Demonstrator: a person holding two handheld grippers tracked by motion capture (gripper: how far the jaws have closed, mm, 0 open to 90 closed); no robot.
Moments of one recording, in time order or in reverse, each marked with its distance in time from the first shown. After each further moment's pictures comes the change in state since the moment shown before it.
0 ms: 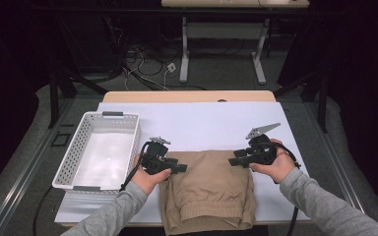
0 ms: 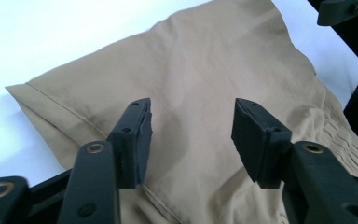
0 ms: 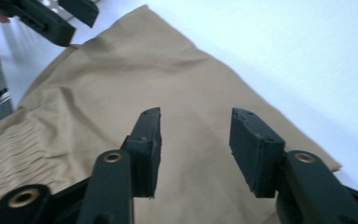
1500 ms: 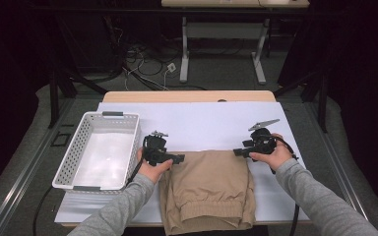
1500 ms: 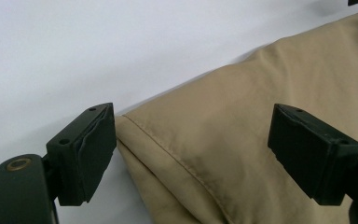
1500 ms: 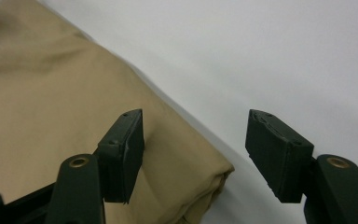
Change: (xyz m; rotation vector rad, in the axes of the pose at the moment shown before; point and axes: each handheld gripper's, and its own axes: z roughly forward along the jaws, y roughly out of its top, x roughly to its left) left arm 0.041 0.008 0.031 -0.048 0.192 -0.064; right arm -0.065 -0.014 0.033 0.011 -0.156 0.100
